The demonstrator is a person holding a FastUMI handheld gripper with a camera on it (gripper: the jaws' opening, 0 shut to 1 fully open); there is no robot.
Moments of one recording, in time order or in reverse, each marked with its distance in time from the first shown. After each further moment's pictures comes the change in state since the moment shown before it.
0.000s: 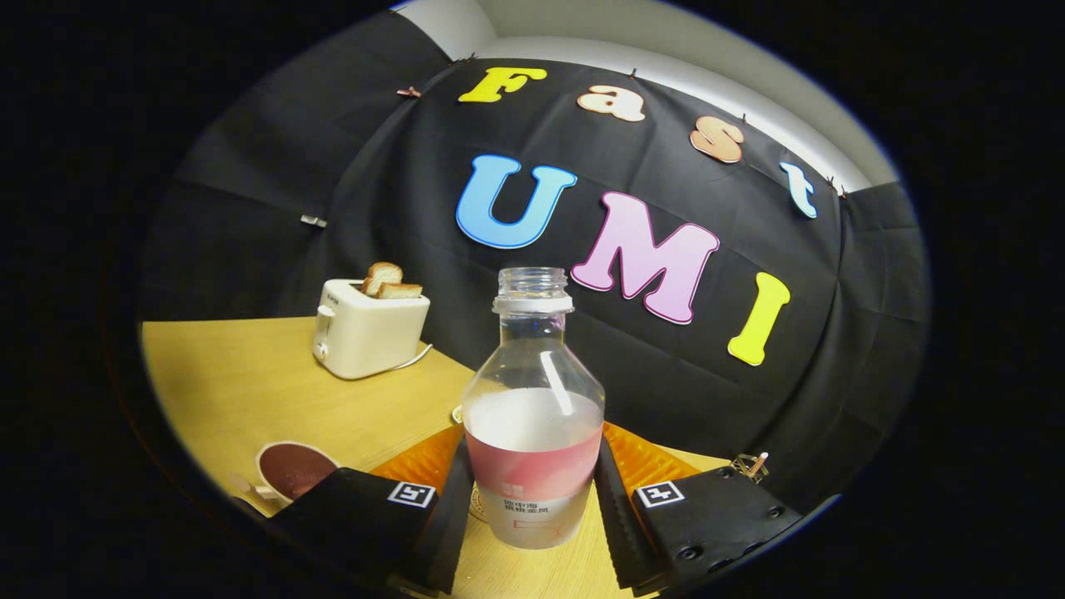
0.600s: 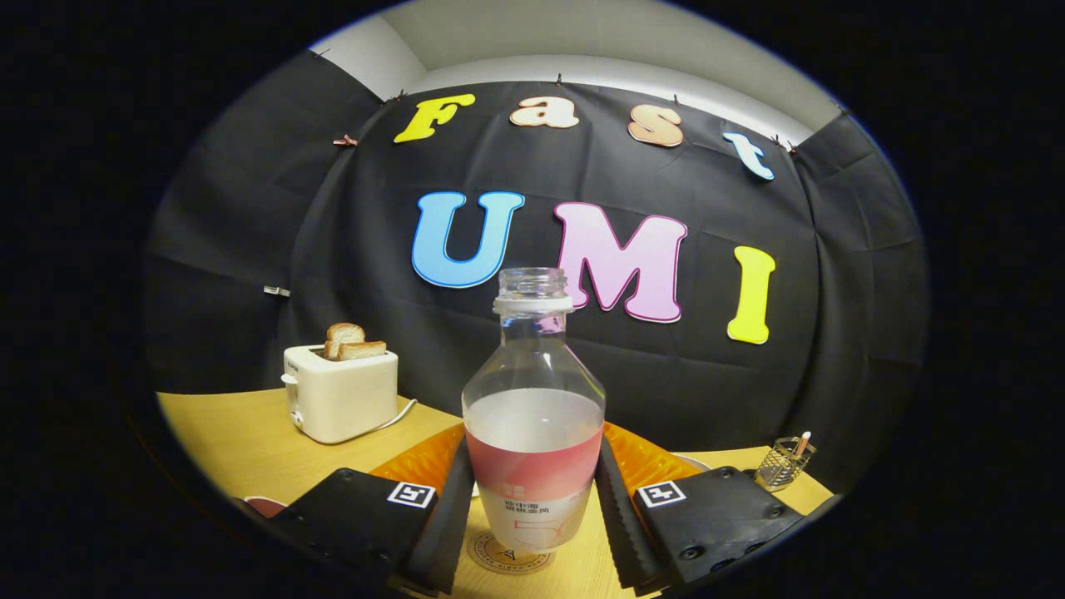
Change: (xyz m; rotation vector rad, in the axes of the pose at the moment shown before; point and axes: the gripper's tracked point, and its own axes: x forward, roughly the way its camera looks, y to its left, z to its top) arm 0.055 -0.017 -0.015 0.190 -0.090 -0.028
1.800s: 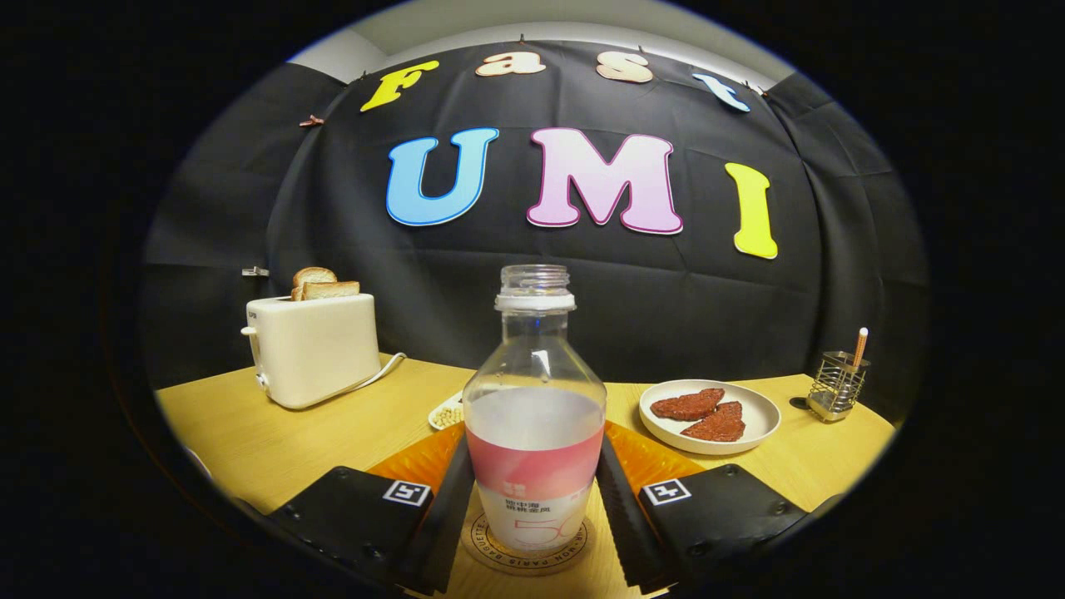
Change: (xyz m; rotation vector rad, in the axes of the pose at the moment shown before) arm 0.037 0.002 -0.114 0.116 0.138 -0.043
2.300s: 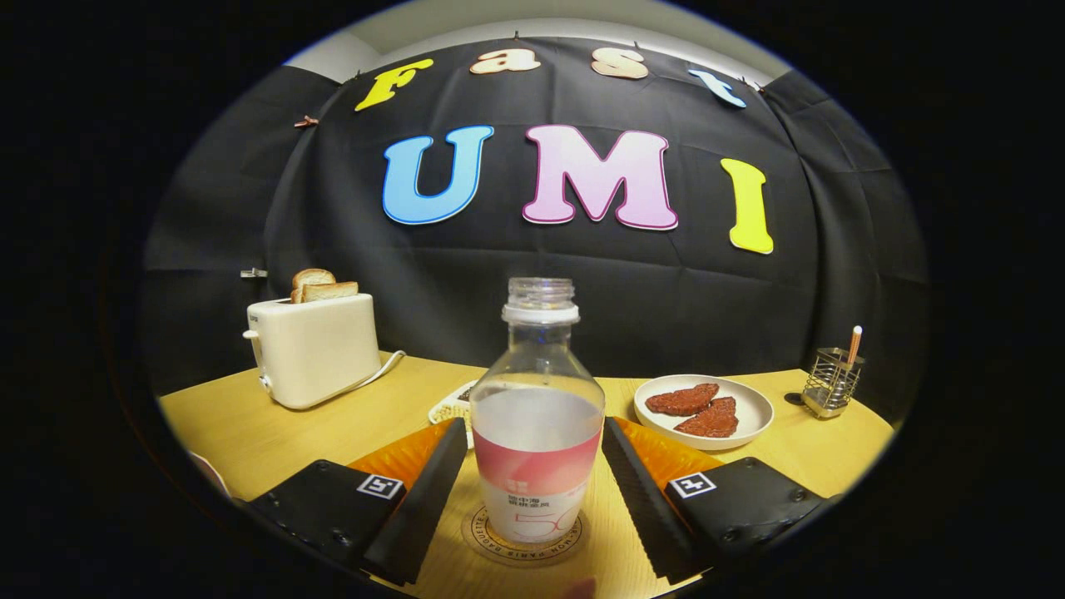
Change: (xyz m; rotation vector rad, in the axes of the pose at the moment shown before) arm -0.015 0.000 0.009 -0.010 0.016 0.008
